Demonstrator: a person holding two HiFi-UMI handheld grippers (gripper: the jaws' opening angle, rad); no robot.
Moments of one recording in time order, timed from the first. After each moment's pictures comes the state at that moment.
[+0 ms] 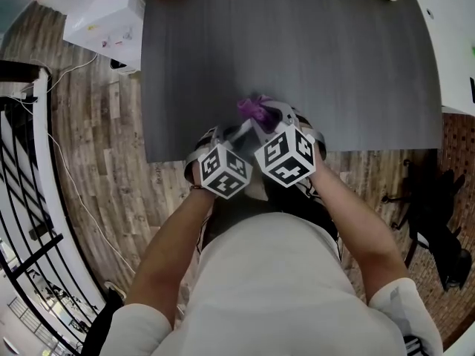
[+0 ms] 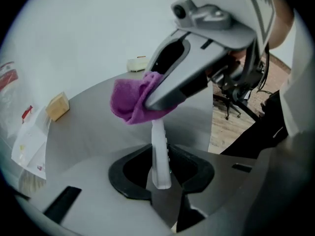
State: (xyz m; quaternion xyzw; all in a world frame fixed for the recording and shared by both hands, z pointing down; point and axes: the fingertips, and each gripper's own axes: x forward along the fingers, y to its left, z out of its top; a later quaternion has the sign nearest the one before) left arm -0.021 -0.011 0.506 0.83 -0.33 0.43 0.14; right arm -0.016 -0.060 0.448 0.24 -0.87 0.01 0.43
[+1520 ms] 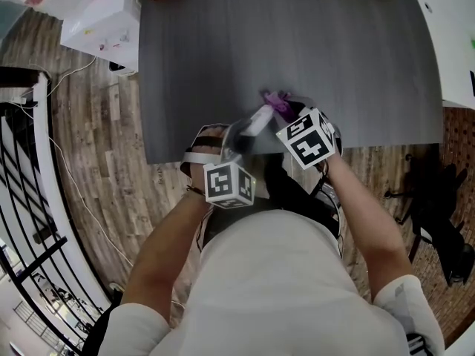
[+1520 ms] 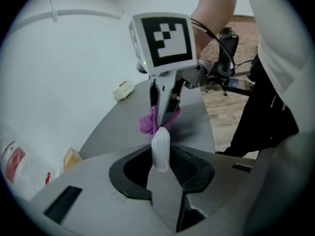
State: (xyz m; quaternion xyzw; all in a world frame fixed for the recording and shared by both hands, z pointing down) left arm 0.000 -0.021 0.455 0.84 -0.29 0.45 -0.10; right arm 0.049 -0.079 0.480 0.29 -0.82 0.14 0.47
